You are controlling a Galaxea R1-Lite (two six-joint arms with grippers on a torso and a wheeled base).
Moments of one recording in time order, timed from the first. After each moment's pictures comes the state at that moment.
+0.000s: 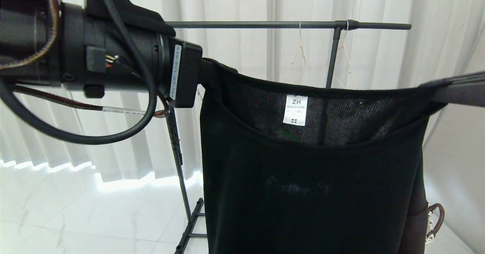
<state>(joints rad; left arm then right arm) -0.69 1.49 -1.57 0.42 -0.16 0.12 0.88 1.20 -1.44 0.50 0.08 -0.06</state>
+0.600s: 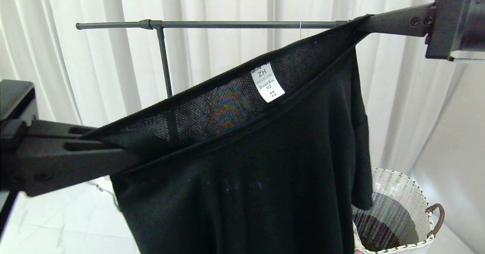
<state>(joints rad) -0.88 1.13 -1.24 0.46 -0.15 0.14 0.77 1.43 -1.59 0.24 0.09 -0.06</state>
